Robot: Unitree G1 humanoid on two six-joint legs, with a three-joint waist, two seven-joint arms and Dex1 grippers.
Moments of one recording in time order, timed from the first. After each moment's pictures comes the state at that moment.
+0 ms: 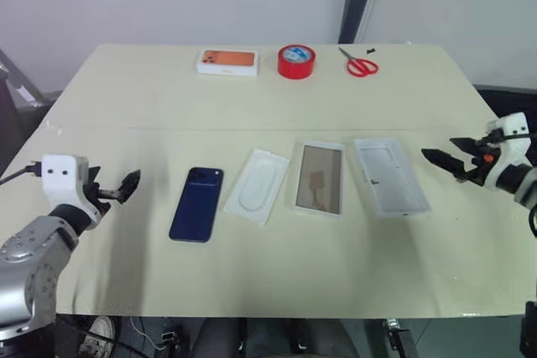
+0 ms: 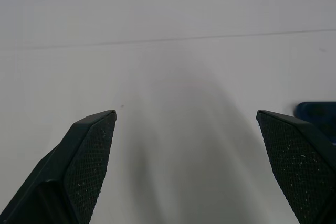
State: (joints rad) left arm 0.03 0.58 0.51 -0.37 -0.50 0.69 -0.35; right arm -0.43 -0.88 -0.33 0.45 0.38 0.43 0.91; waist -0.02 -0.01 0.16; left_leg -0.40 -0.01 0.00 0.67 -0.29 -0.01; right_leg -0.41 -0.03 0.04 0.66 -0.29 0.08
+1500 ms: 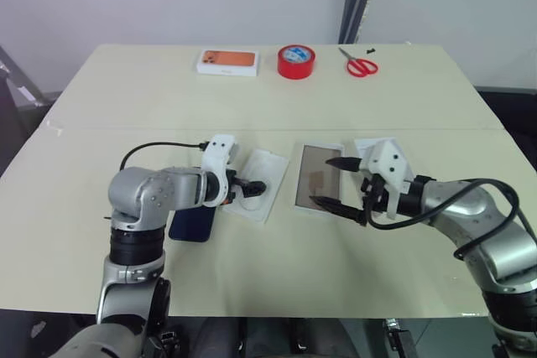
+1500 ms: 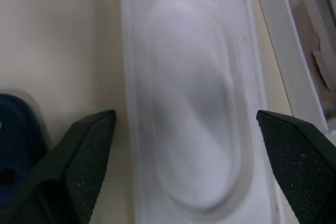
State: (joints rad) left arm -0.63 0.26 0.09 -0.24 -0.63 1.59 -0.15; right arm -0.24 -0.74 -0.01 -0.50 0.45 0.64 0.82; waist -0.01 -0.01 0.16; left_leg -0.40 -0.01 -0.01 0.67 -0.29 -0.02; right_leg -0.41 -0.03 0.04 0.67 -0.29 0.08
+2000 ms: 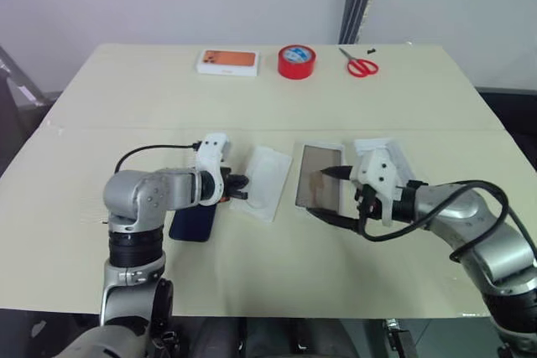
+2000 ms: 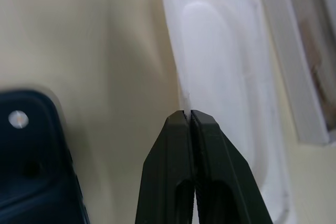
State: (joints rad) left arm -0.60 0.21 0.23 -0.24 -0.60 1.56 -0.18; right arm -0.22 -0.79 0.08 -0.52 0.41 0.64 0.86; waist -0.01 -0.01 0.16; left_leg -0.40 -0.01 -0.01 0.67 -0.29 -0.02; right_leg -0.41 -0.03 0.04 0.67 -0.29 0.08
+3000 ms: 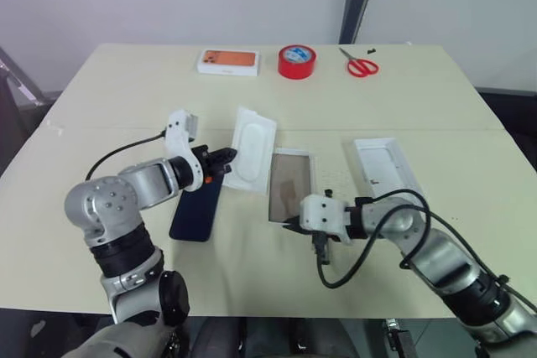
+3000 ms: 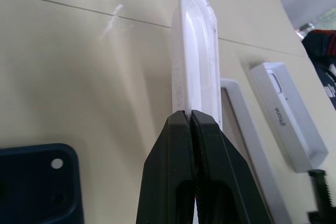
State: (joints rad) left arm -0.63 0.11 0.51 -0.35 -0.66 1.61 -0.19; right arm -0.34 -0.68 0.46 -0.33 0.02 0.38 0.93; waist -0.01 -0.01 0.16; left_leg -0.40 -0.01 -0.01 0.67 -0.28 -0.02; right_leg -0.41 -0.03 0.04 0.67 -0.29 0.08
